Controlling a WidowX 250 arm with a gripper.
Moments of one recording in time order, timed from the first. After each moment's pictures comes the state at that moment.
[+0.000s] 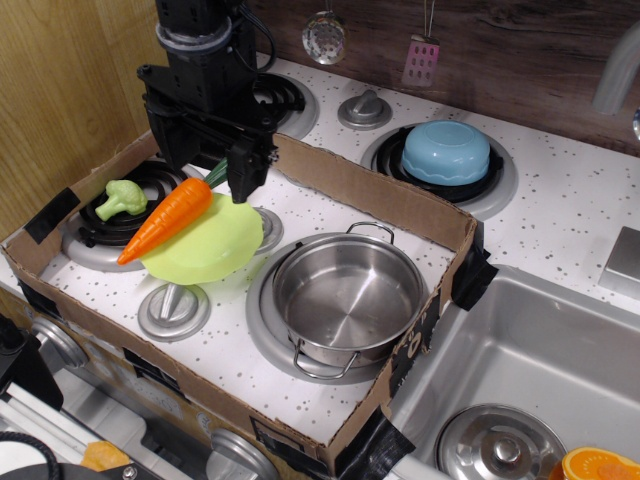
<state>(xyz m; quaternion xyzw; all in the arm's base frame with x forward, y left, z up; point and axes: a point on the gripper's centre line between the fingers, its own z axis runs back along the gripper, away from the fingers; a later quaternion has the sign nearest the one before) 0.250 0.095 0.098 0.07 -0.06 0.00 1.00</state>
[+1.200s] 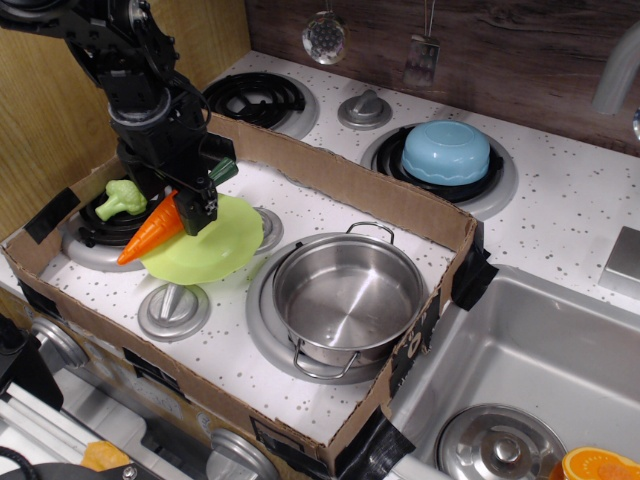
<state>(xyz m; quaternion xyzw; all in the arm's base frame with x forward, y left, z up) 0.256 0.151 0.038 0.07 -0.10 -0.08 0.99</state>
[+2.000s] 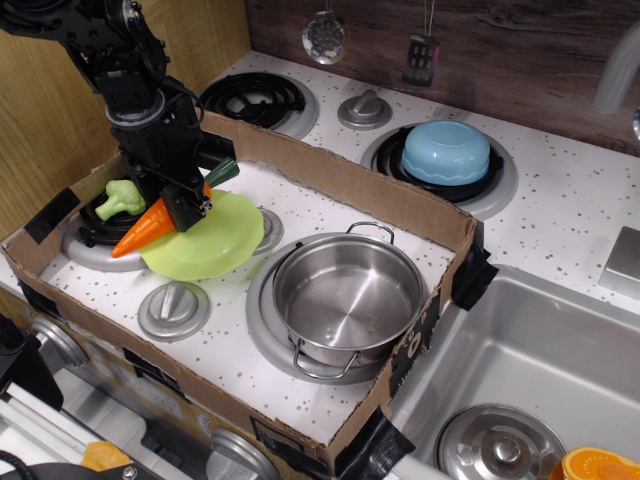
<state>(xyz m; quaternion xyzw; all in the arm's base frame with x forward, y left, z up) 0.263 0.156 0.028 0.05 -0.09 -0.09 0.99</state>
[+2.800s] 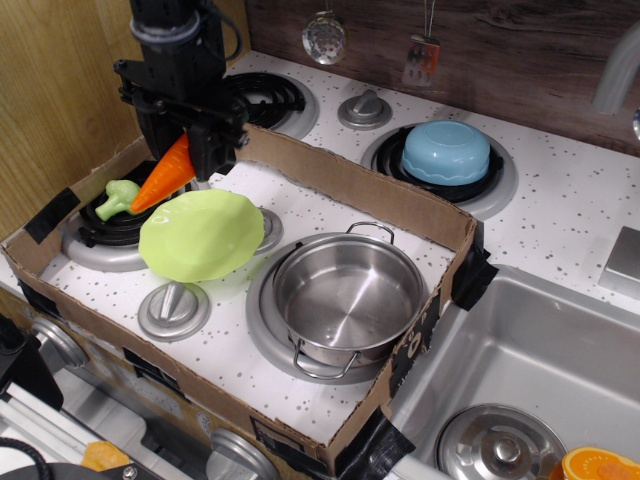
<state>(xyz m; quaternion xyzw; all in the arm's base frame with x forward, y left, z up) 0.259 0.121 0.095 0.07 -0.05 0.06 0.99</state>
